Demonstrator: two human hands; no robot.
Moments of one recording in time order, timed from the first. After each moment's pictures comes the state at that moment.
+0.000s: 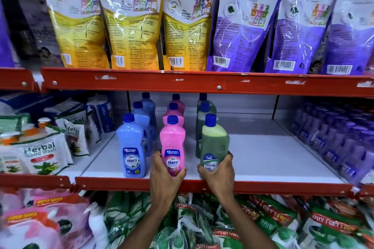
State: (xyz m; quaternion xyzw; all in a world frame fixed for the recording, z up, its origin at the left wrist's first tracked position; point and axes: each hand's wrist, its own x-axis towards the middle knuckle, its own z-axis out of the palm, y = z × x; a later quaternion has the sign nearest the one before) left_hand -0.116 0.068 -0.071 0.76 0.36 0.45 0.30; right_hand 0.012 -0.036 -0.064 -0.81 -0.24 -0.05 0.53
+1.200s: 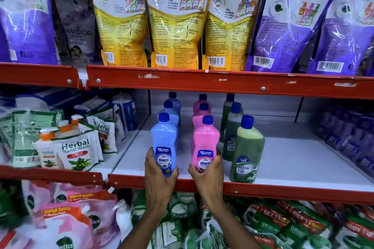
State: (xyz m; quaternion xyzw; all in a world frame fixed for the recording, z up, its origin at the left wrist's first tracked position) left_hand -0.185 0.145 -0.084 0.72 0.37 0.51 0.29; right_hand -0.077 0.055 -0.071 -0.79 -0.27 -0.07 0.54
